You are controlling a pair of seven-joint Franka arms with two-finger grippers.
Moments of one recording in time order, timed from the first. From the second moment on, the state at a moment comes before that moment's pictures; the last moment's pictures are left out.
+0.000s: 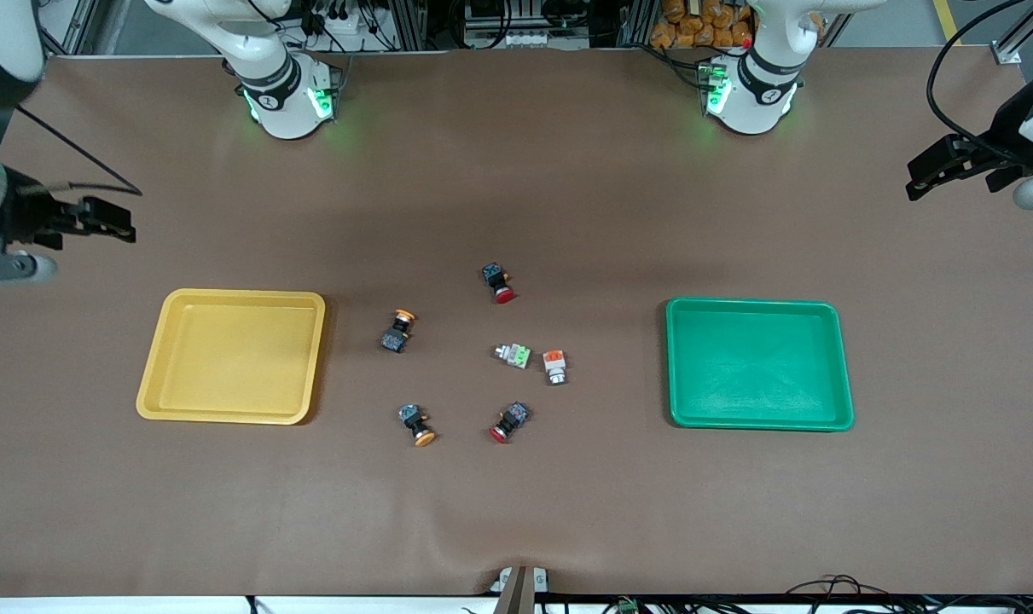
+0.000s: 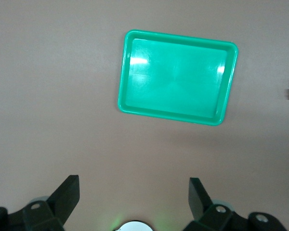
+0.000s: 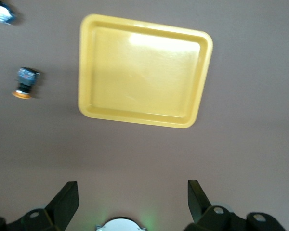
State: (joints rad) left arm -0.05 -0.09 -0.01 -1.62 0.04 1.51 -0.15; right arm -0.03 0.12 0.02 -1.54 -0.07 1.45 -0.11
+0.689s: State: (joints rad) left arm -0.05 -0.08 -0.04 -1.62 0.04 1.52 -0.15; right arm -0.02 0.15 0.03 -1.52 0.05 1.46 0.09
